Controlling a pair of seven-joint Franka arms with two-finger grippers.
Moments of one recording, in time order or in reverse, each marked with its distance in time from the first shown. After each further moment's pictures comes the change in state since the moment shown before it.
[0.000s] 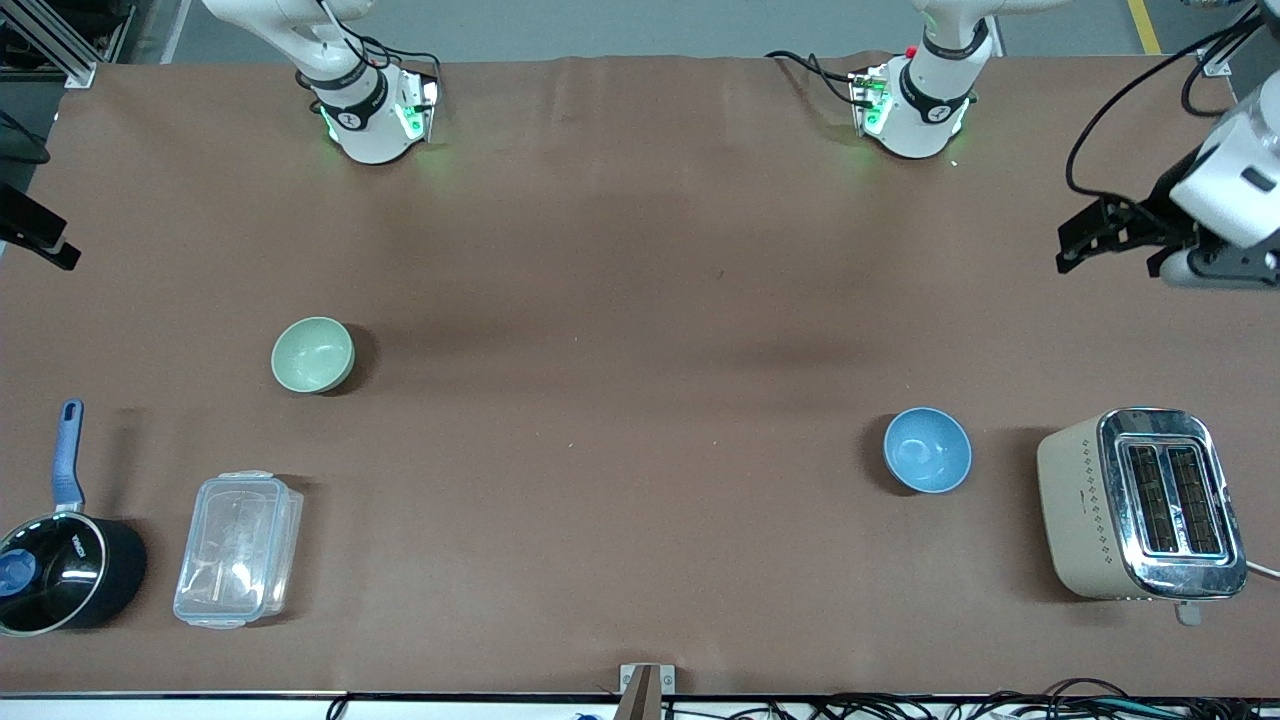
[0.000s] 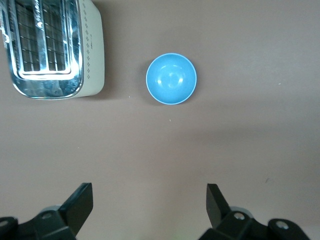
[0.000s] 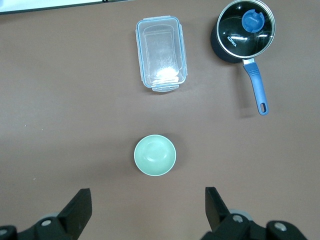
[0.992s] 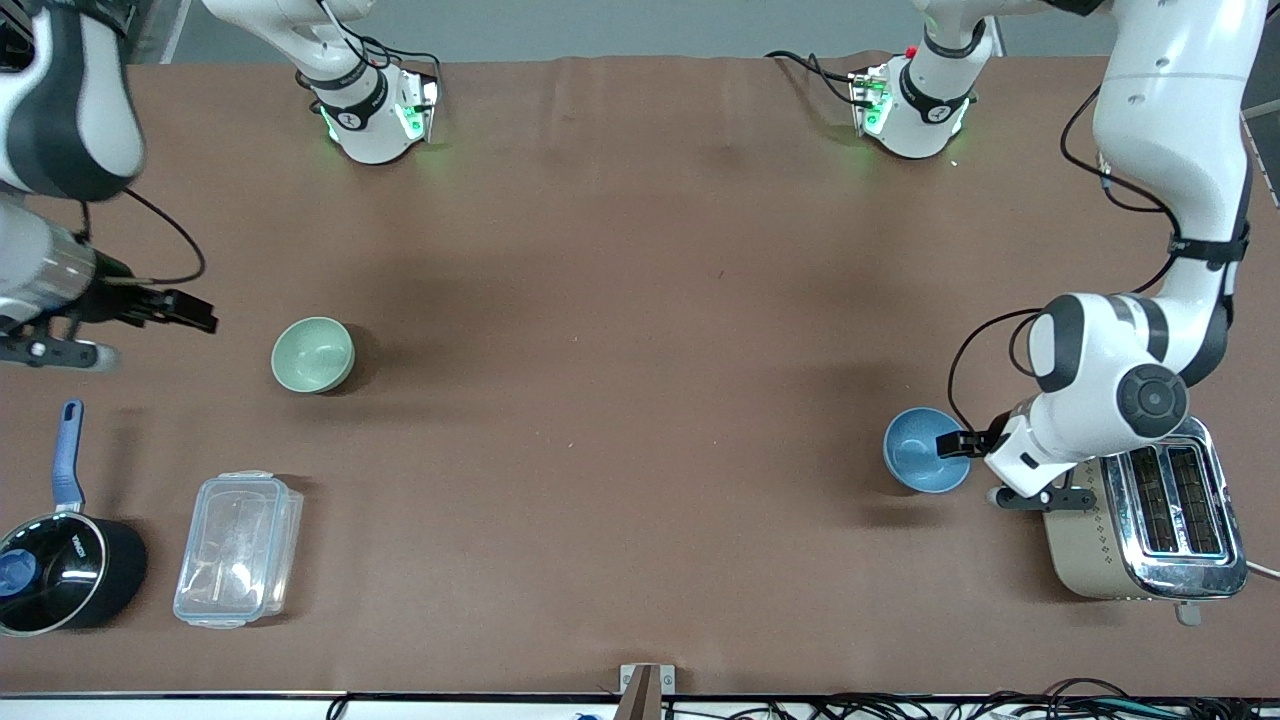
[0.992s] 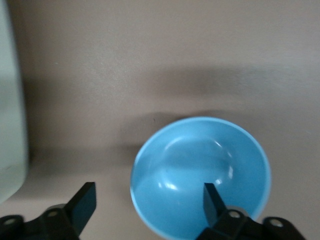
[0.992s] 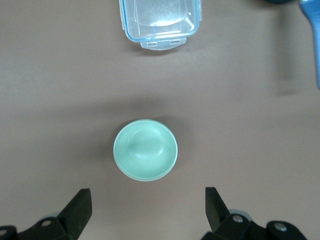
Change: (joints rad) left arm 0.009 0.581 0.008 -0.074 0.048 0.645 -0.021; right arm -0.002 0.000 -0.028 -0.614 0.000 0.489 -0.063
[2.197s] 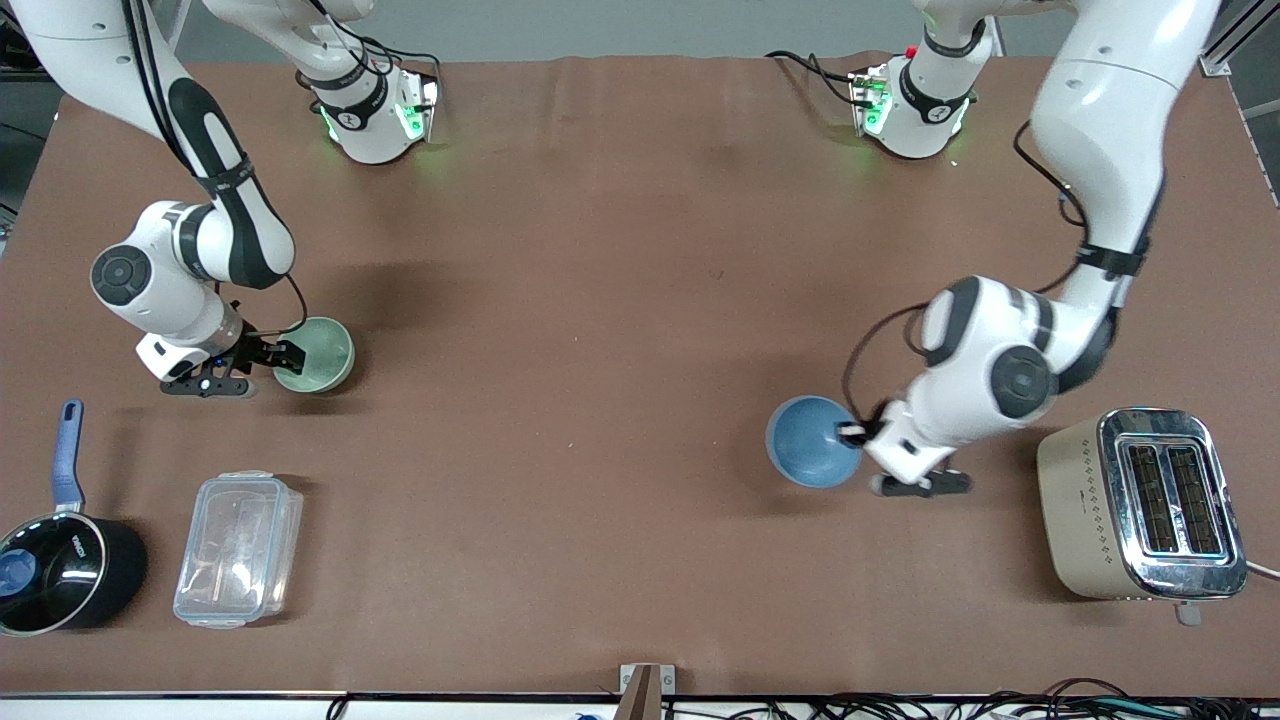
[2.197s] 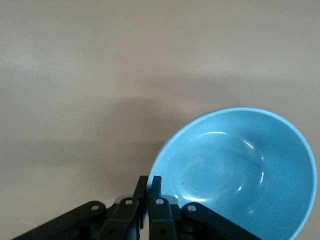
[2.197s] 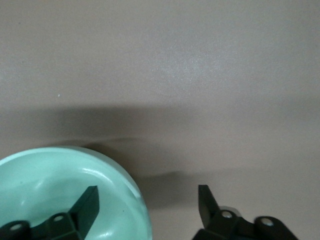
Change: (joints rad) left arm -0.059 -0.012 -0.296 0.028 0.001 -0.015 -0.393; right arm -0.006 0.268 -0.053 -0.352 -0.001 0.680 -0.119
